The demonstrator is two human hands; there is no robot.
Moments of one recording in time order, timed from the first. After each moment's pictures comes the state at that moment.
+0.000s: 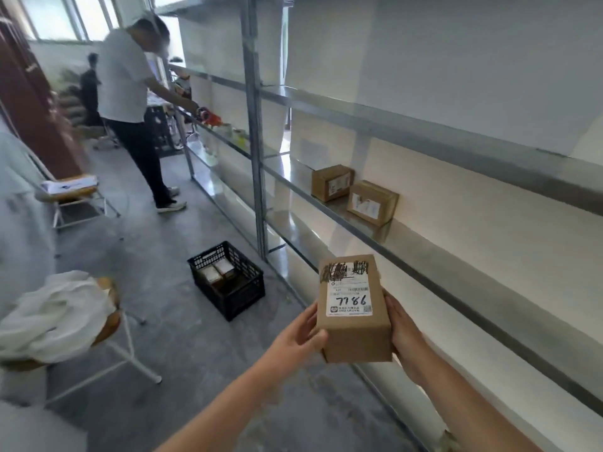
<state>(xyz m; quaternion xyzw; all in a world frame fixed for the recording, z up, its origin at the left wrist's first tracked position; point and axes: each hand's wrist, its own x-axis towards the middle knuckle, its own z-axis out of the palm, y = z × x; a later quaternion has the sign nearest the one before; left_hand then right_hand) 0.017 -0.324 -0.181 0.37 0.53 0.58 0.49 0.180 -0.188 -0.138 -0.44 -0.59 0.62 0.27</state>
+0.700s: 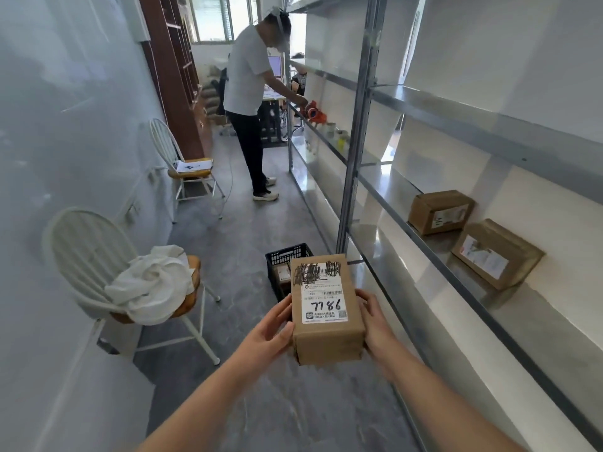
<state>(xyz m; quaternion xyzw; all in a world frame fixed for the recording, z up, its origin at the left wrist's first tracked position) -0.156 -0.317 -0.192 0.23 0.63 0.64 0.36 -0.056 -0.106 -0.169 -0.31 -0.65 0.68 0.11</state>
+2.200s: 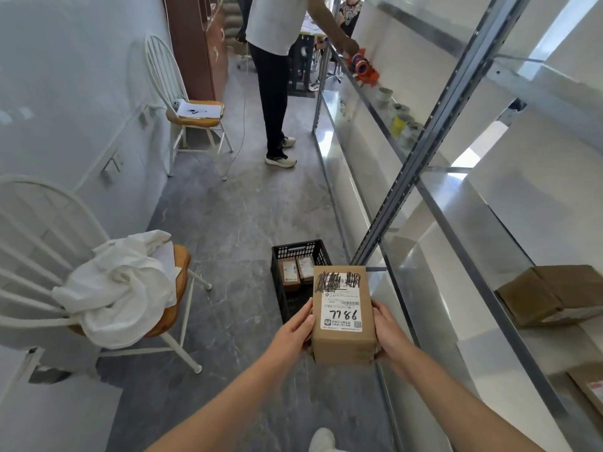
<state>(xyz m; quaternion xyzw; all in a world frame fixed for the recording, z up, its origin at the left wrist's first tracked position) -0.470 -0.166 -0.290 0.02 0.61 0.68 0.40 -0.401 0.025 -0.238 -0.42 -0.67 0.60 -0.07</state>
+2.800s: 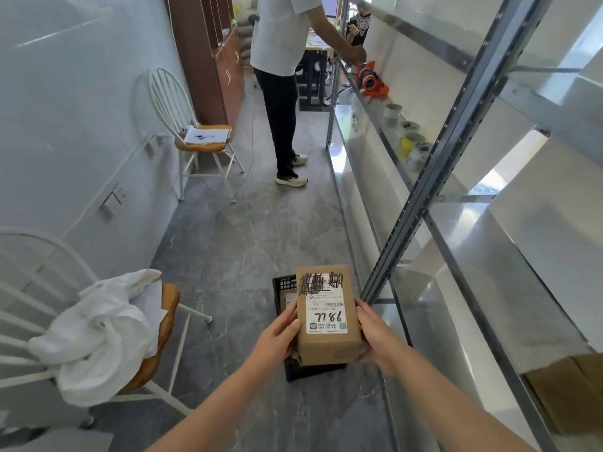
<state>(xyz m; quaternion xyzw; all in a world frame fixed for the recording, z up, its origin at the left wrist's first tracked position) -0.589 -0.053 -0.264 -0.01 0.65 0.68 0.34 -0.542 0.151 -0.235 -0.37 -0.64 0.66 -0.14</state>
